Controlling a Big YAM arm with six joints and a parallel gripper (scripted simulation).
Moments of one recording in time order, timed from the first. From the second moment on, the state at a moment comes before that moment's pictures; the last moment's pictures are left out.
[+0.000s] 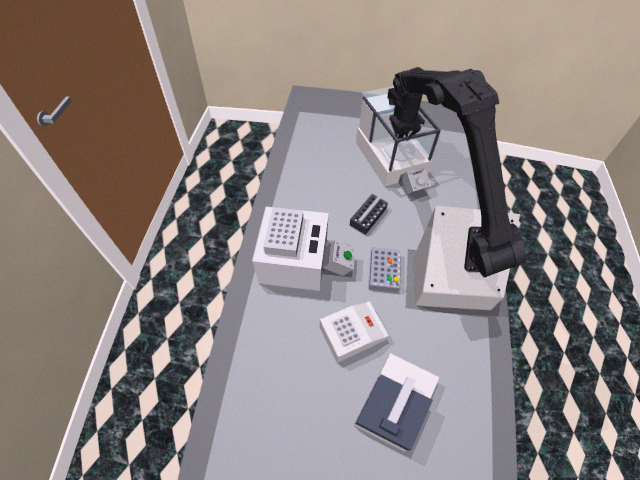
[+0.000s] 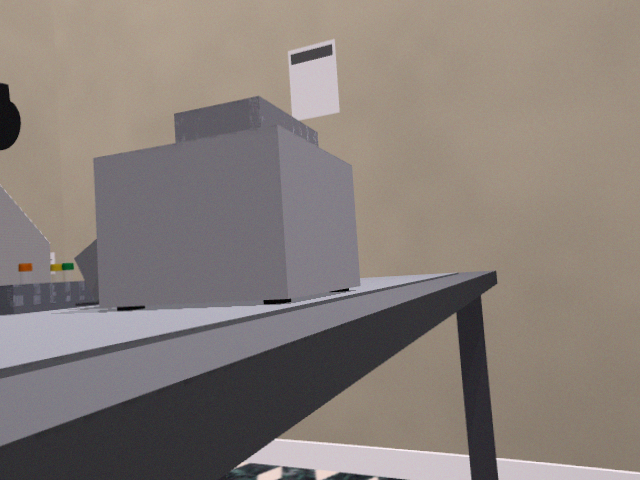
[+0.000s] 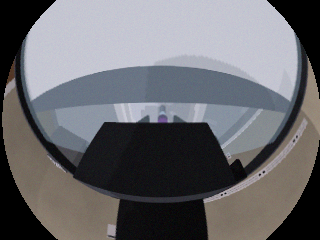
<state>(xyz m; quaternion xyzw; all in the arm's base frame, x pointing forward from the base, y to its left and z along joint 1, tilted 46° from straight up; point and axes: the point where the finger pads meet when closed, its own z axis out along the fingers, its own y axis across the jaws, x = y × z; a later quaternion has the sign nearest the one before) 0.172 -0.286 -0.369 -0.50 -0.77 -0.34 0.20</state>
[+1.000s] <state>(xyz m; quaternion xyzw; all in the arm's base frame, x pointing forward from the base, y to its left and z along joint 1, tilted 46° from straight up) 0.171 -0.286 -0.368 -0.50 -0.77 -0.34 0.20</state>
